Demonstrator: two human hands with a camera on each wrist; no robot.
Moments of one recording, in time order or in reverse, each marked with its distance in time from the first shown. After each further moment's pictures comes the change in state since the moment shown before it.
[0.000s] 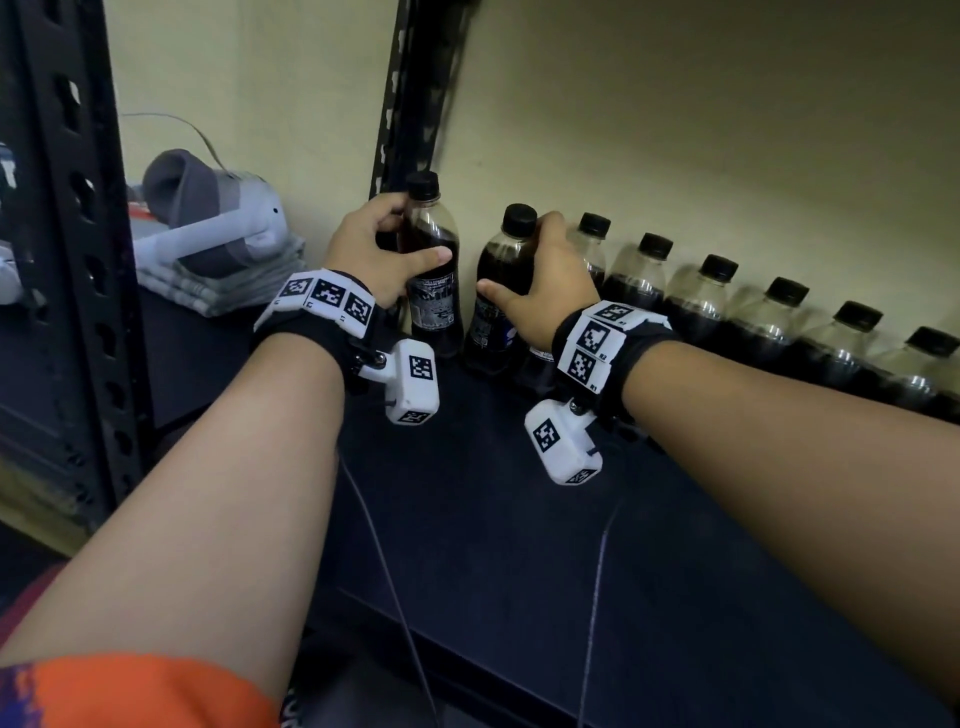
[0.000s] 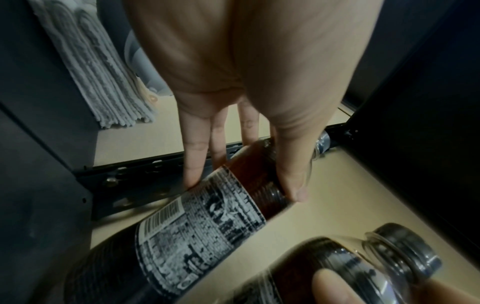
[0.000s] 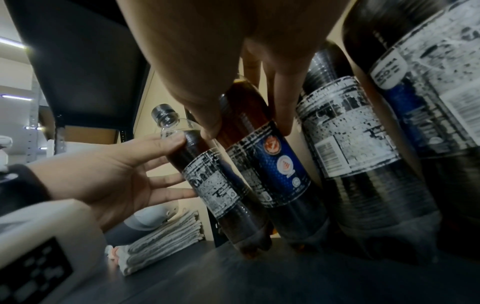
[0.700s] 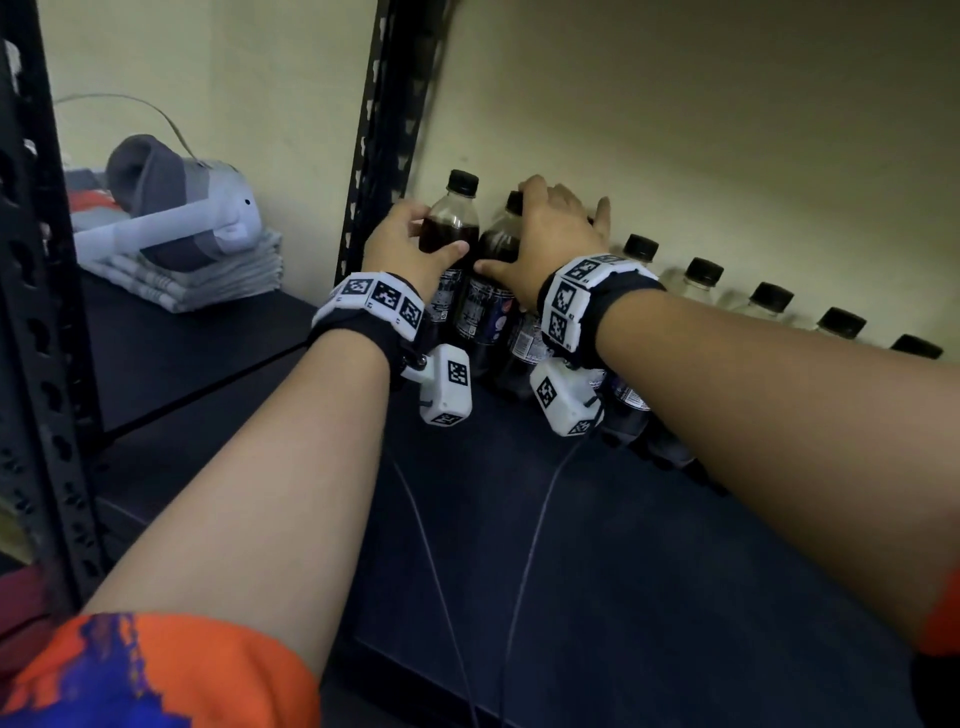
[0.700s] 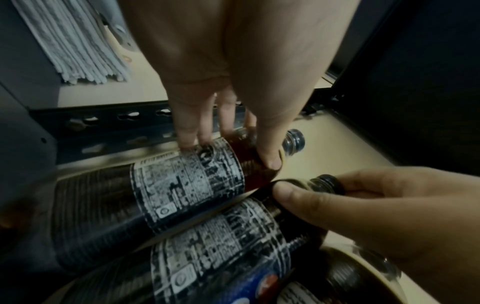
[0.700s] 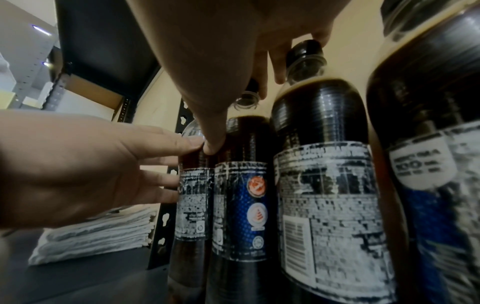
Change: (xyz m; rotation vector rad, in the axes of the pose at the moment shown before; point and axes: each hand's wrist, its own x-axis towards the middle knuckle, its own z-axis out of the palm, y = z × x) left_hand 0.016 -0.001 0.060 0.129 0.122 -0.082; right_hand 0.043 0.005 -0.021 -0.538 -0.027 -0.052
